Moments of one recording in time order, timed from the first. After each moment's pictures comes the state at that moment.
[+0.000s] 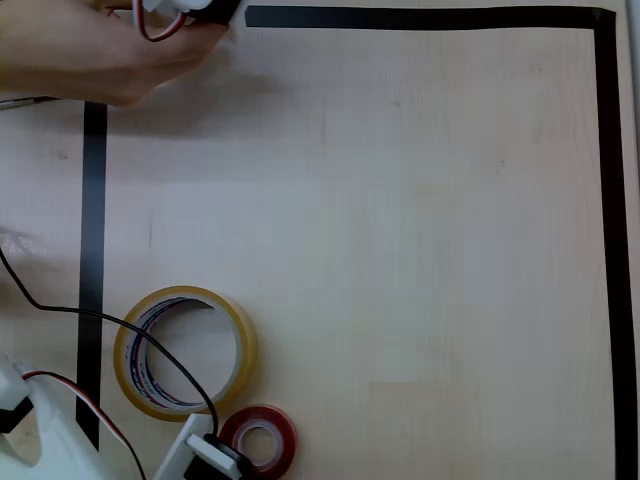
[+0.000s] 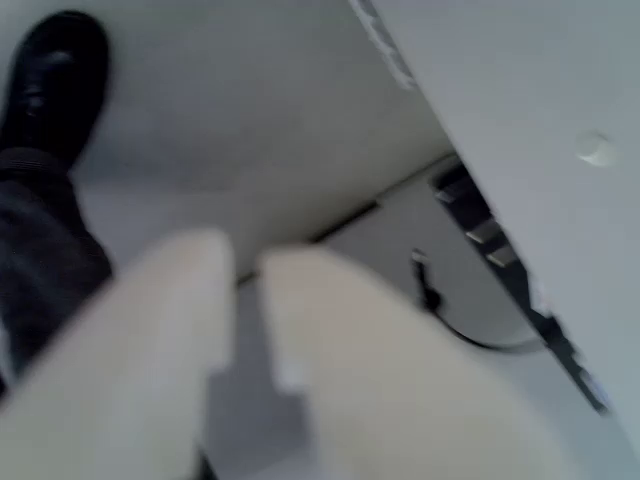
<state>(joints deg) 42.9 16.7 -5.0 98.5 -15.6</state>
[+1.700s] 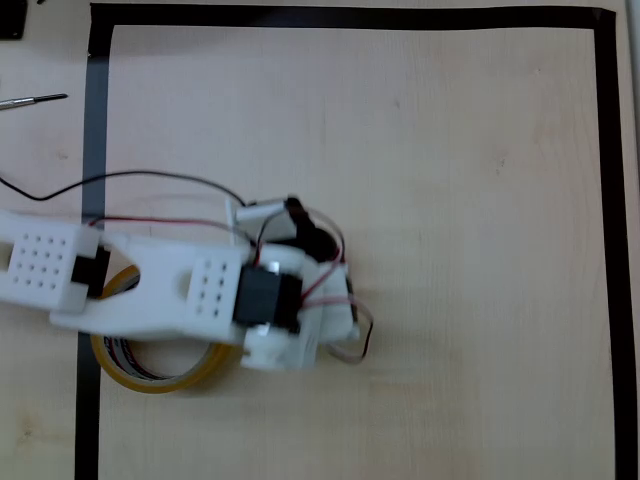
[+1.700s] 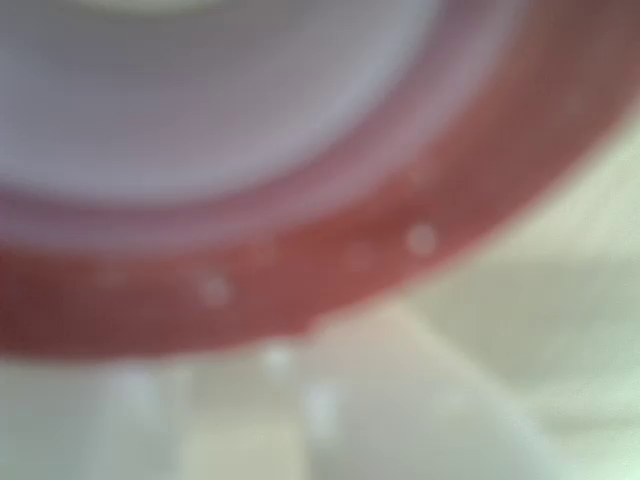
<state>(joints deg) 7.9 12.3 -9.0 102.7 -19.2</state>
